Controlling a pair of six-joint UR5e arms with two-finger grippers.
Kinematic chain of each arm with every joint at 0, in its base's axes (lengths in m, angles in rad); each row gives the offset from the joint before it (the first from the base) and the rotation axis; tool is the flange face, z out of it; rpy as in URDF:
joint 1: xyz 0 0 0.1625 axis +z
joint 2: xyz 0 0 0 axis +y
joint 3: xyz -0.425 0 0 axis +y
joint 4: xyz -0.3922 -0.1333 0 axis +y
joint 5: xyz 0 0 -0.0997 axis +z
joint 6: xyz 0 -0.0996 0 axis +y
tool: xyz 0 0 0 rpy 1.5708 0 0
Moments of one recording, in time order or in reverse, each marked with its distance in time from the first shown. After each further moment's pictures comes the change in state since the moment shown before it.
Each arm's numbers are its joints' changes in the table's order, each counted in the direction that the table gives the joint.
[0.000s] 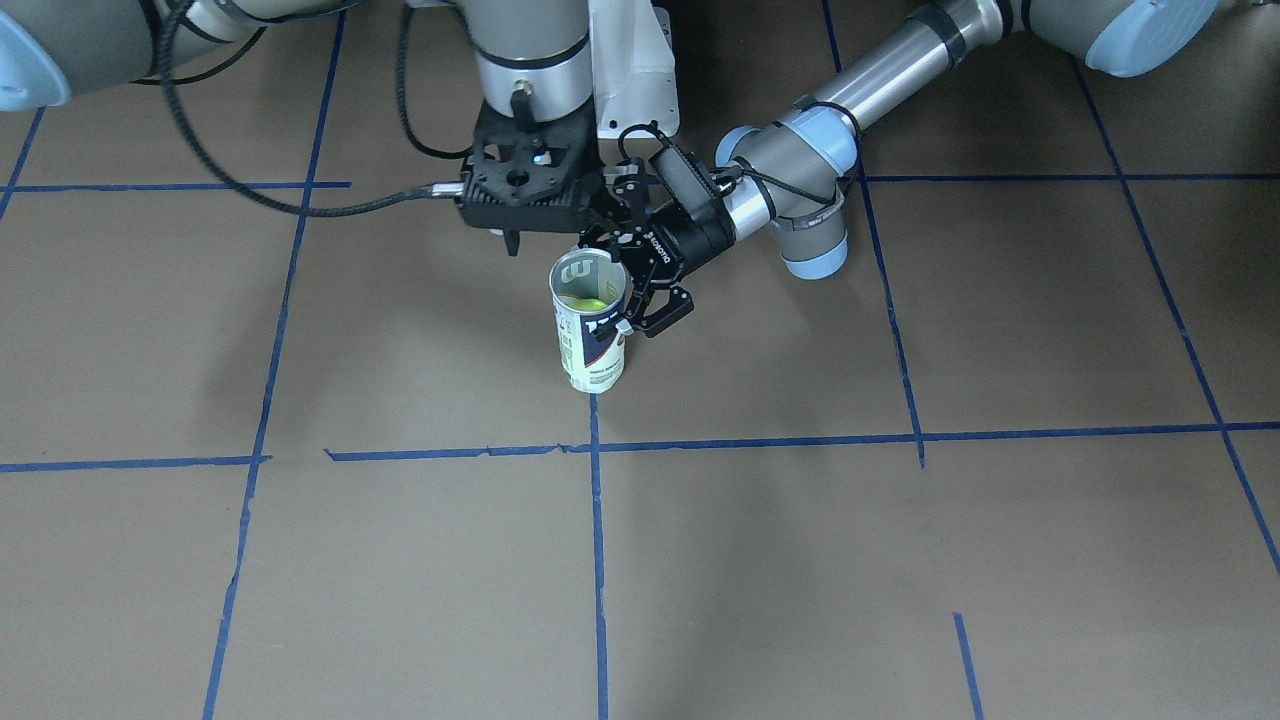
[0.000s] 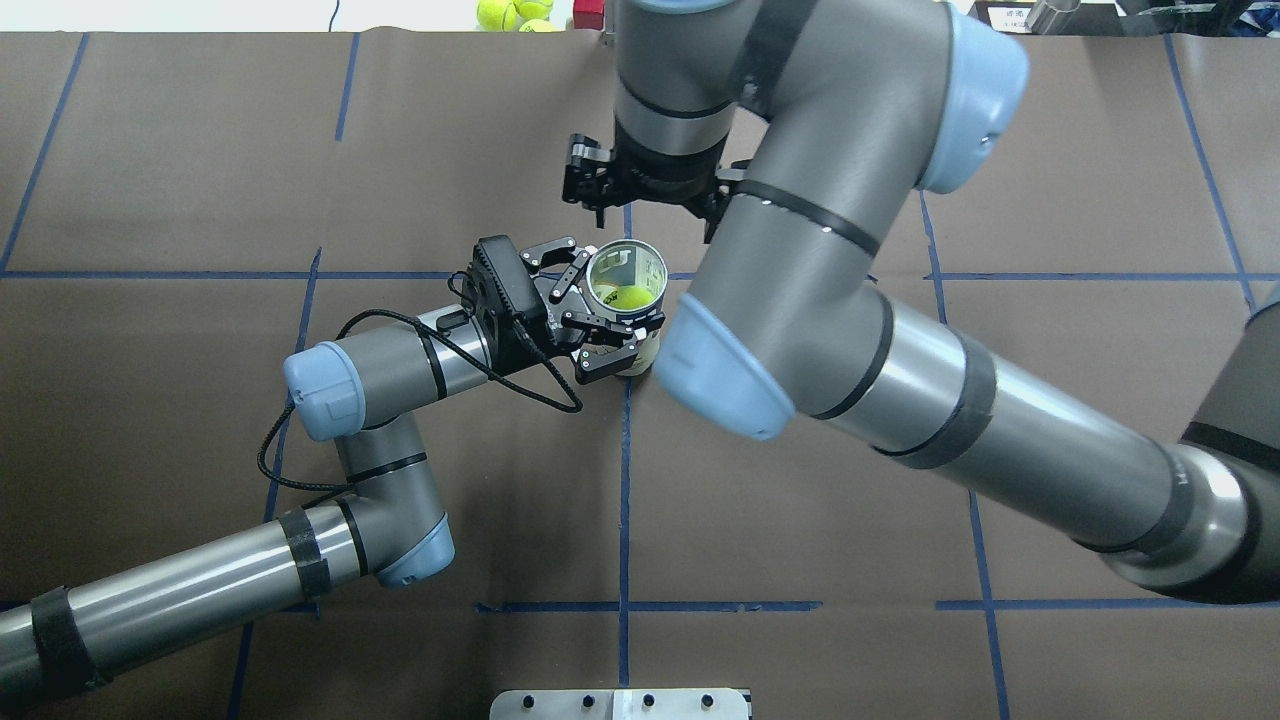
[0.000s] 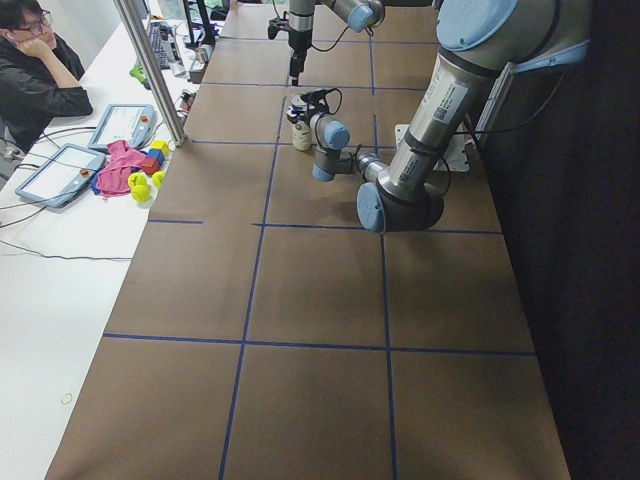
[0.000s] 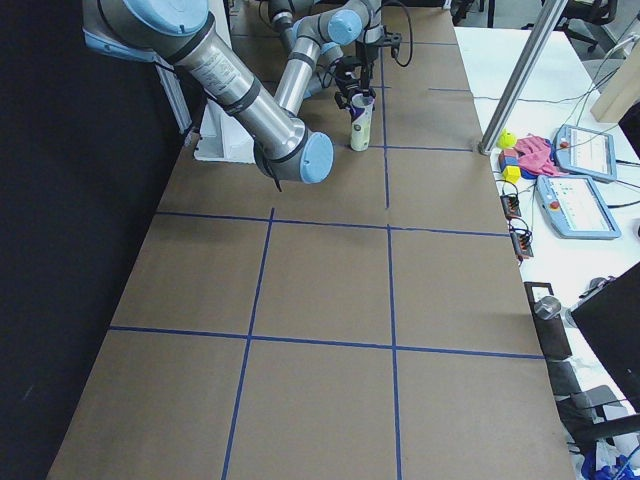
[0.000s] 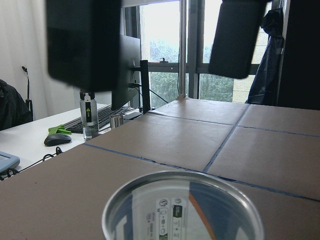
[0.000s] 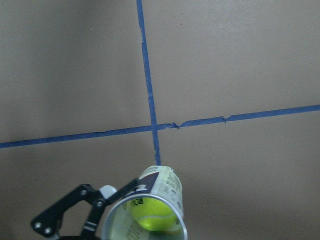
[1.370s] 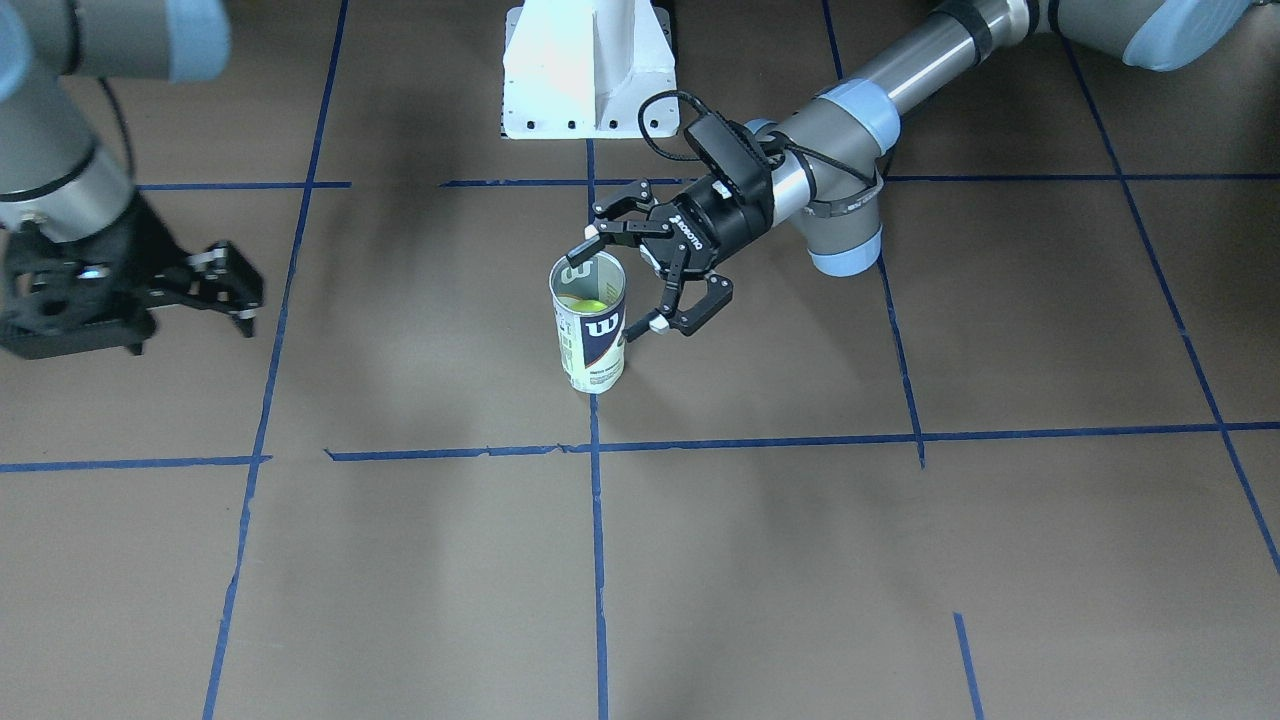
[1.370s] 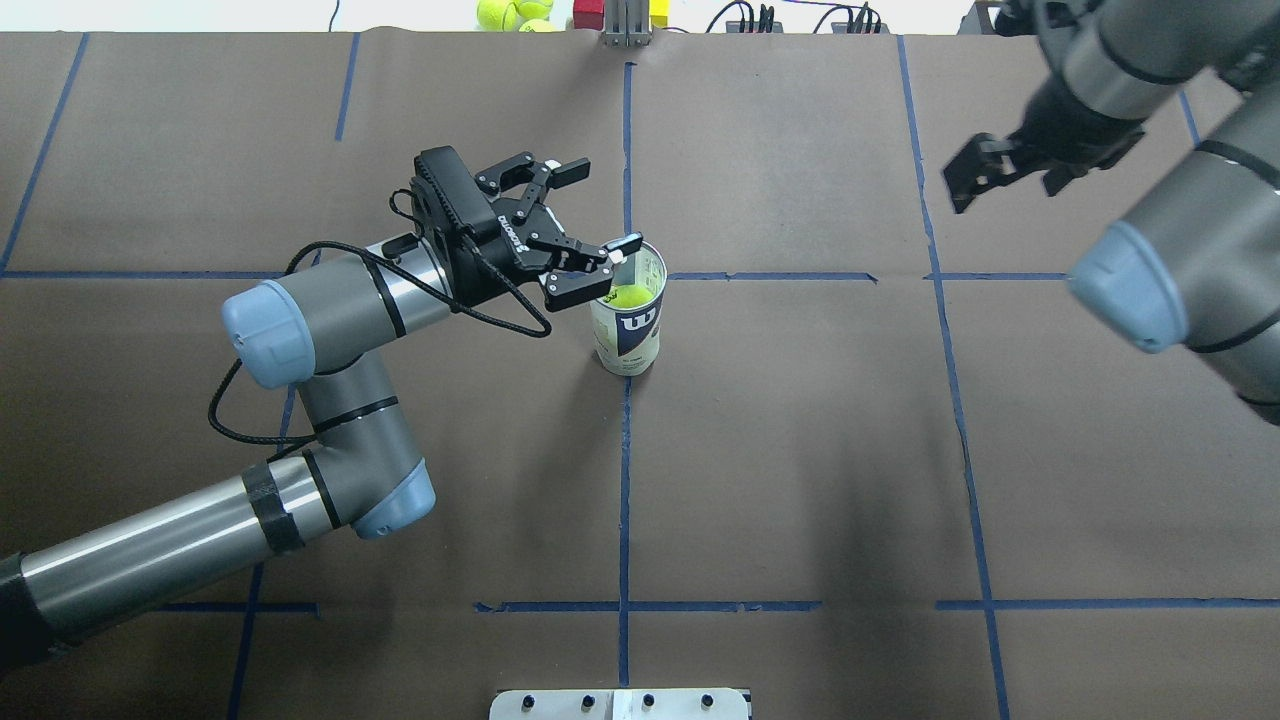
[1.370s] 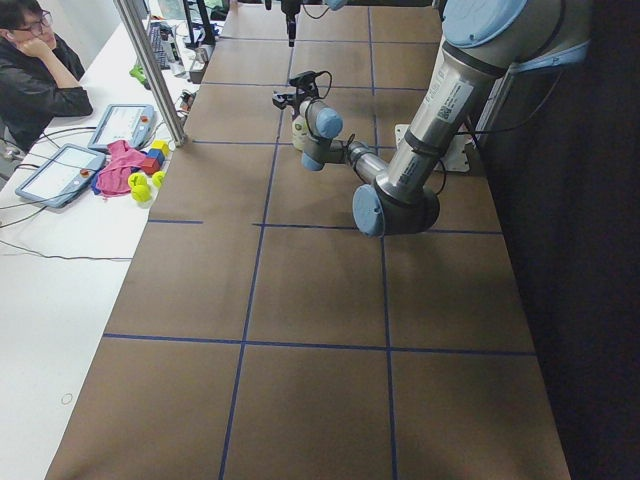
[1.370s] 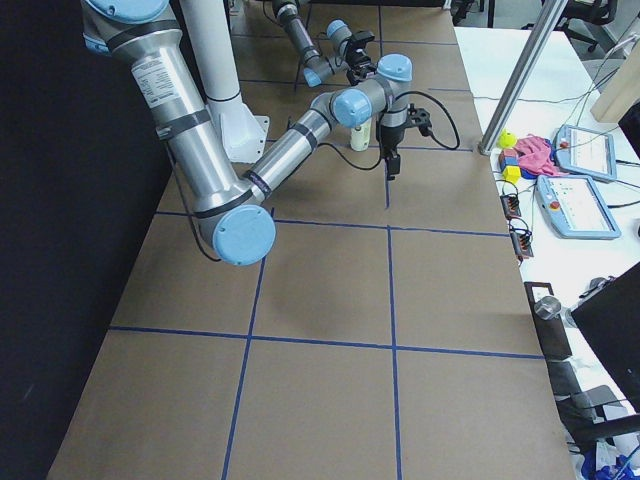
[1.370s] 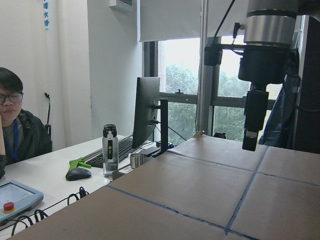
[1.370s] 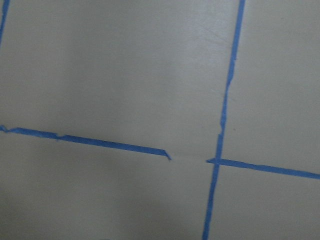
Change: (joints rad) left arm -0.102 -0.034 0.126 -0.072 -0.006 0.040; right arm 0.348 0.563 -0.153 -0.185 -0.169 0.687
